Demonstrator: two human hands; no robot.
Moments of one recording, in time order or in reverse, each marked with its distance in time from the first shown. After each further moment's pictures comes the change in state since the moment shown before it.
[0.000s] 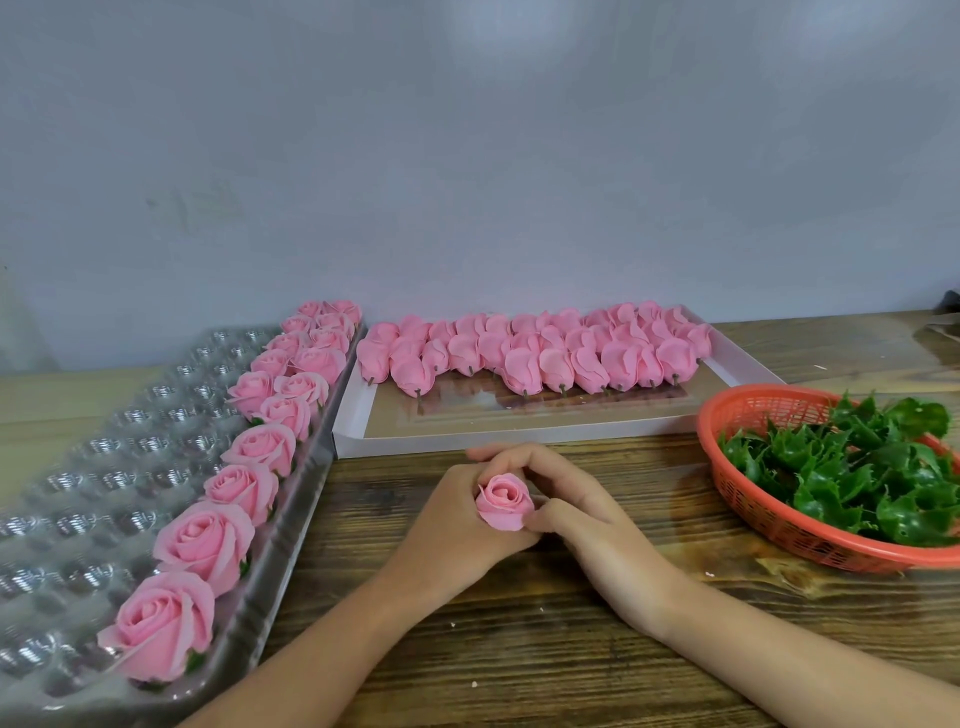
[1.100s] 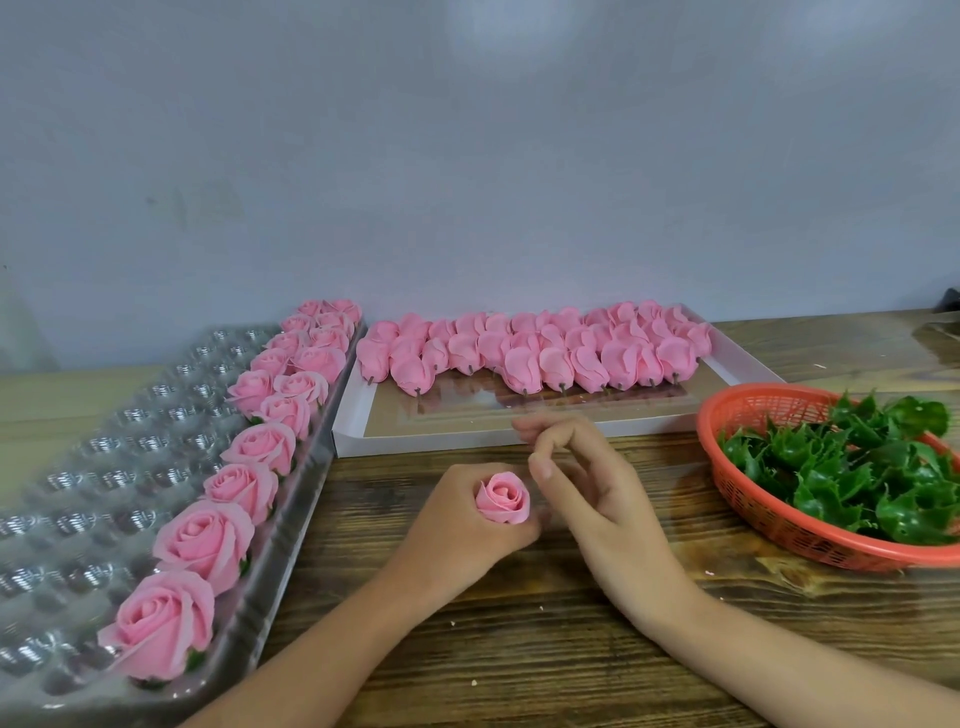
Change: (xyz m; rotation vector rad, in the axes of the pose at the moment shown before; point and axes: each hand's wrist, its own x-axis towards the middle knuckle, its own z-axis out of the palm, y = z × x) left_hand -0.001 -0.002 0.002 -0.040 0.016 0.035; right_hand -0.002 0.003 0.000 -0.229 0.290 -0.278
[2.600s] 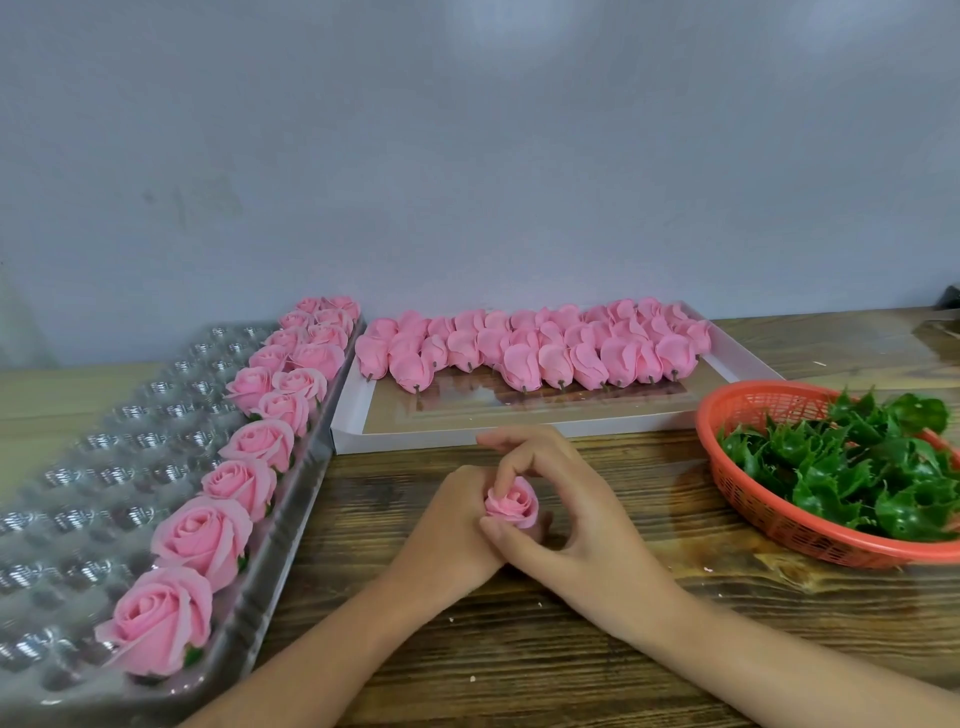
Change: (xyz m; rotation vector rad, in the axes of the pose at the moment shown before) left_hand 0.006 -0.007 0.006 0.299 -0.048 -0.032; right_hand -0.004 -0.008 0.004 -0.205 -0.188 -0.118
